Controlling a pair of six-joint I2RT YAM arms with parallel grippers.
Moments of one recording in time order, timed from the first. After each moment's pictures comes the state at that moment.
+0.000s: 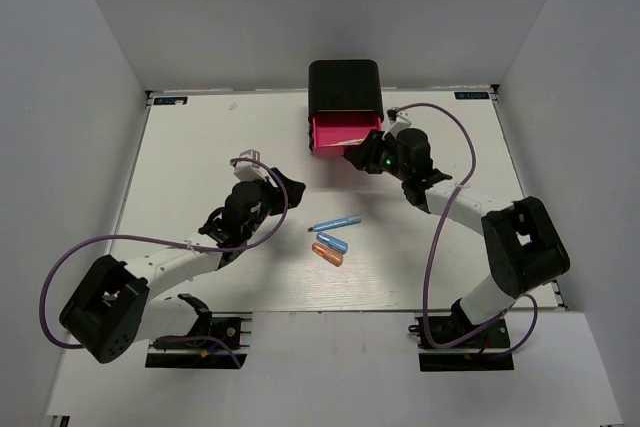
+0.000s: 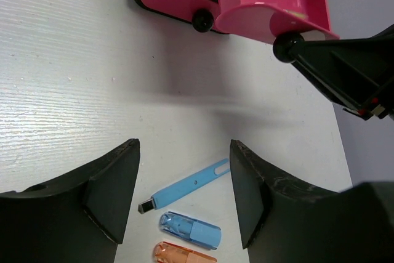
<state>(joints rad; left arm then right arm) -0.64 1.21 0.48 0.44 -0.19 -0.76 0.47 1.58 0.86 0.42 -0.24 0.56</state>
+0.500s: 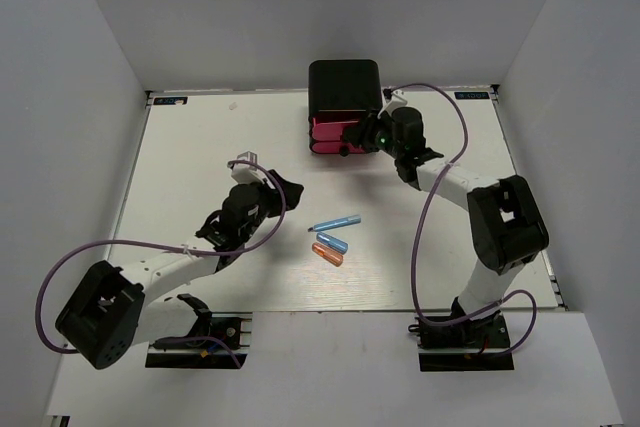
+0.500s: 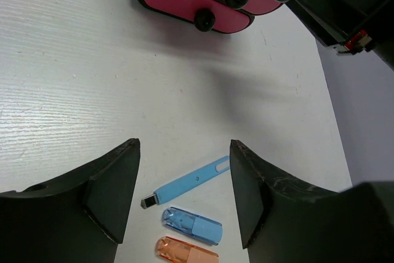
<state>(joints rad) -0.64 1.18 0.46 0.43 -0.20 -0.76 0.43 1.73 1.06 0.40 -0.21 0.50</state>
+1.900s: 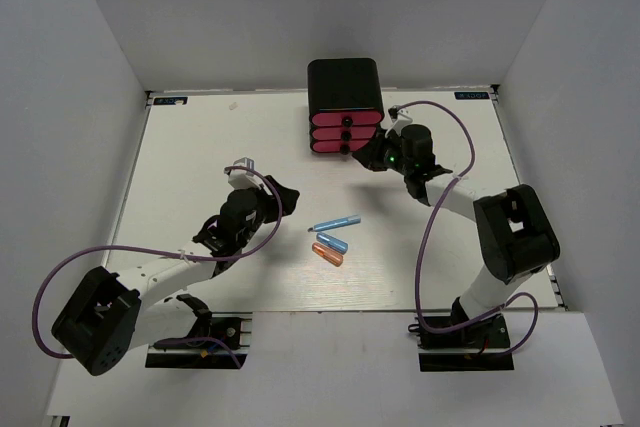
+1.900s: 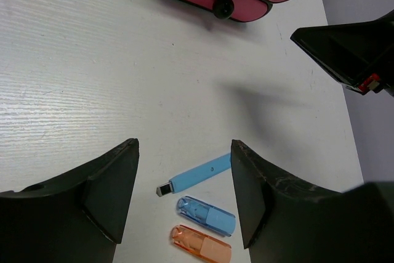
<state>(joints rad) -0.64 1.13 0.42 0.40 -0.22 -0.77 0.39 1.67 0.90 0.43 -0.32 0.47</state>
